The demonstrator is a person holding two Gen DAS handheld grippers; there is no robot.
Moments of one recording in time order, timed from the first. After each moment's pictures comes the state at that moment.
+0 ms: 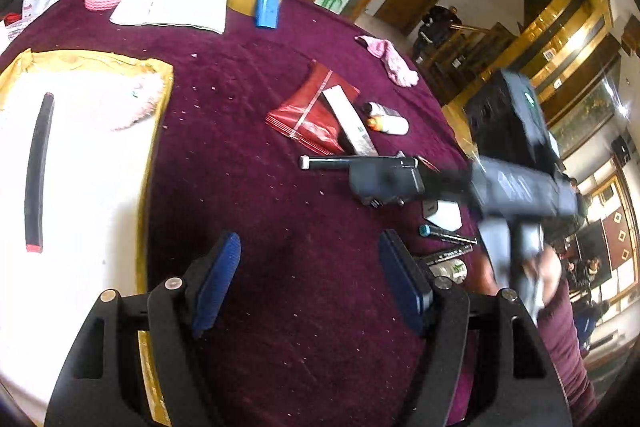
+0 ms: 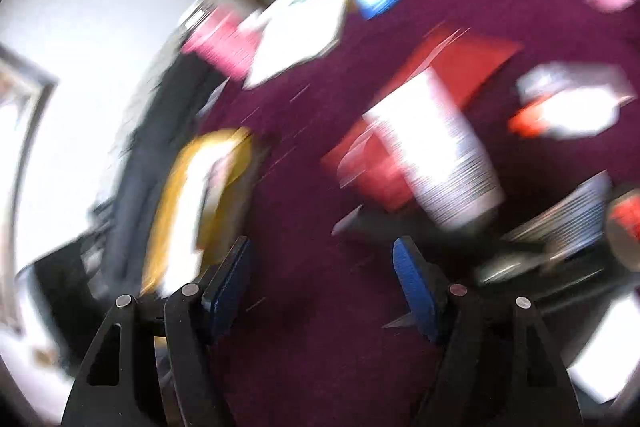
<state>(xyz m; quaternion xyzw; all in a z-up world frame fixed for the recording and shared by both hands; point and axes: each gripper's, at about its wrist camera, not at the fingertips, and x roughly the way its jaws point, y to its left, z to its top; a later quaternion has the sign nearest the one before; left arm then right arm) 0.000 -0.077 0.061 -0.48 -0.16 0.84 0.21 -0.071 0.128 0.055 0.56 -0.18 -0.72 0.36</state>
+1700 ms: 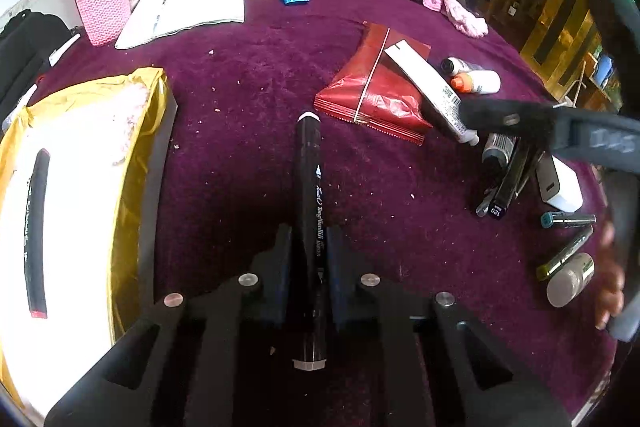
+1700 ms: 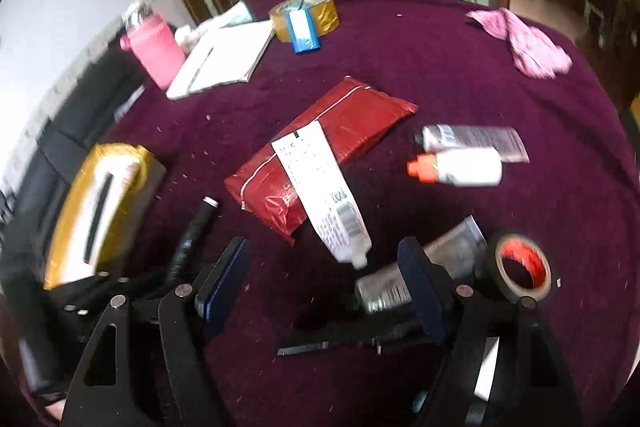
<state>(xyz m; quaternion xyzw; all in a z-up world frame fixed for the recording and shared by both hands) -0.041 -0.027 0.010 -0.49 0.00 0.87 0.10 -0.092 0.152 0.052 0.50 -0.01 -0.85 0.16</state>
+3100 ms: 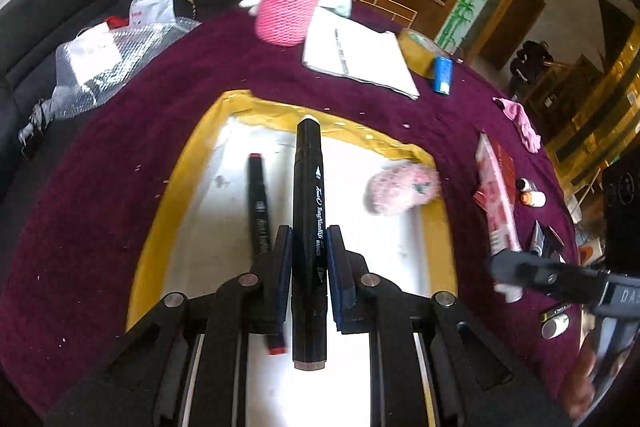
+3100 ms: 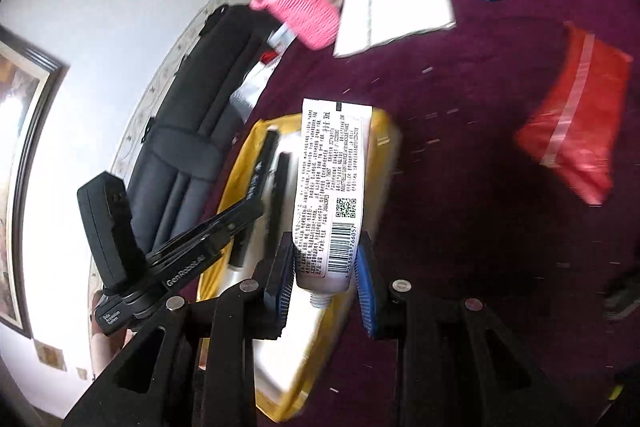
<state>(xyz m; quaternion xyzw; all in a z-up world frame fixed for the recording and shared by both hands) -0.034 -0.231 0.055 -0.46 -0.14 0.87 0.02 -0.056 -0.019 0.072 0.55 -0.17 -0.74 0.34</state>
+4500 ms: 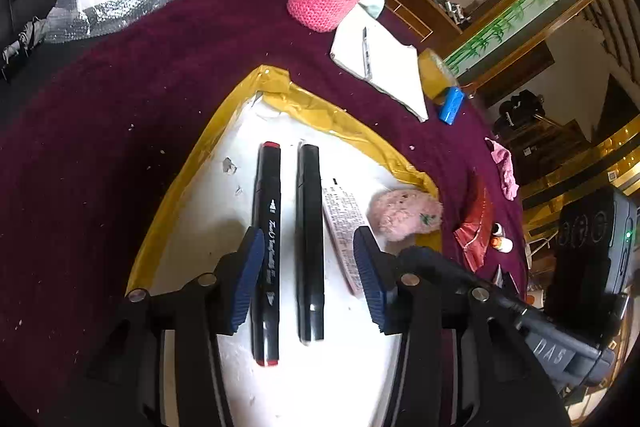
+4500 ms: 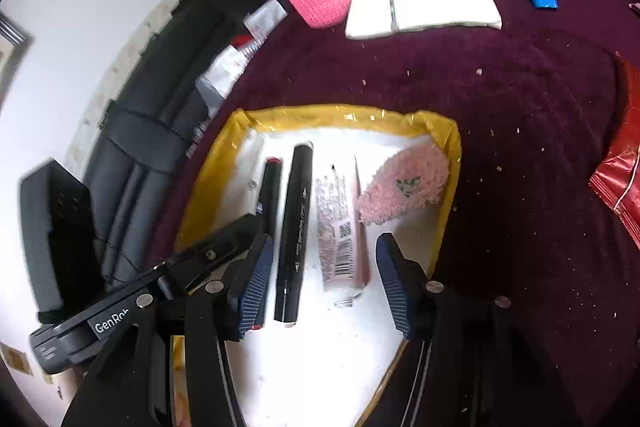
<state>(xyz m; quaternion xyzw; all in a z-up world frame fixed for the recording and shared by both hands) -0.049 -0.266 0.039 -0.48 -0.27 0.83 0.04 -0.080 -0.076 0.054 0.54 -0.11 -0.78 0.28</state>
